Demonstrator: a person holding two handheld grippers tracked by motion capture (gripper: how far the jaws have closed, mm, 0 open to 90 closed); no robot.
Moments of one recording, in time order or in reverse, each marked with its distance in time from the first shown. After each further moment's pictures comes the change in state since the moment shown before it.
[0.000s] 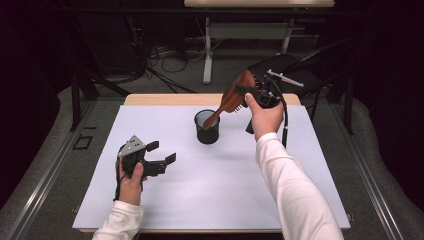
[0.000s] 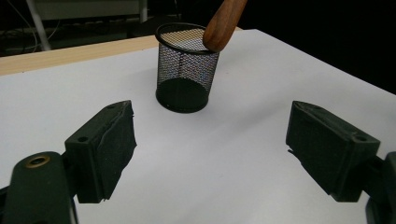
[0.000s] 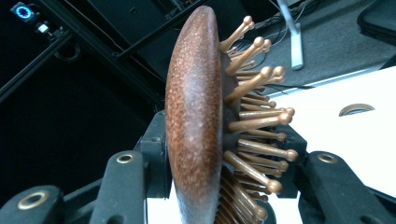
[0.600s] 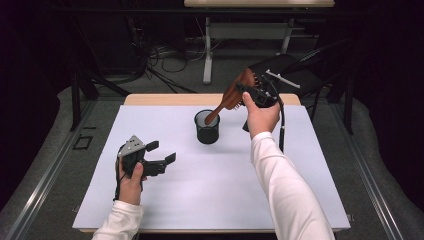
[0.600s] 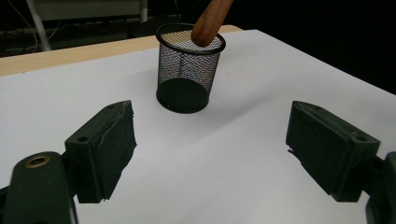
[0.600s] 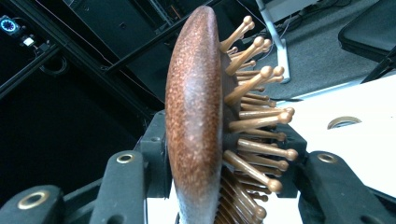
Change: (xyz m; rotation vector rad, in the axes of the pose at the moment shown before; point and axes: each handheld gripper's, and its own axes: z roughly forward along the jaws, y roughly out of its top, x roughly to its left) left arm 0.001 0.000 0.000 -0.001 0.000 0.001; right arm -0.001 -0.004 0.011 -0.067 -0.046 -0.004
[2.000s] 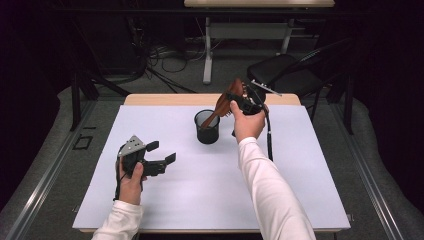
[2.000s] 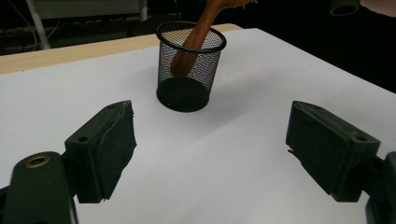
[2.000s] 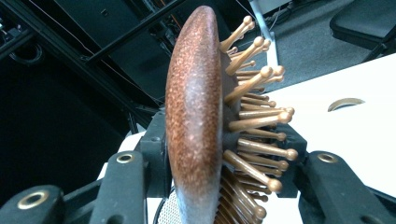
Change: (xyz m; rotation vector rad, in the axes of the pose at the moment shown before) left arm 0.001 -0.001 0.001 0.004 -0.001 -0.002; right arm -0.005 -0.038 0.037 0.013 -0.055 -0.021
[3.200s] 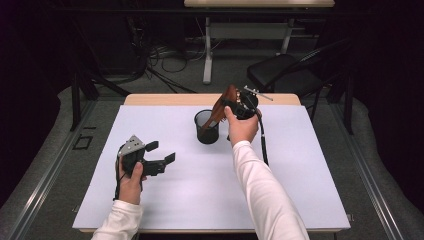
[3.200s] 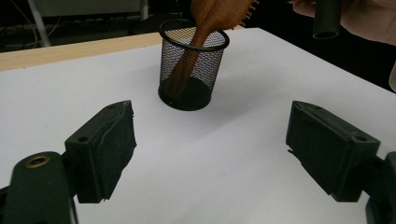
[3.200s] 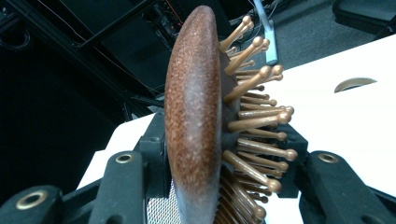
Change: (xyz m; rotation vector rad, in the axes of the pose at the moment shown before) left arm 0.003 -0.001 0.001 0.001 0.001 -0.009; right arm -0.003 -0.022 0.019 0.045 -0.017 -0.014
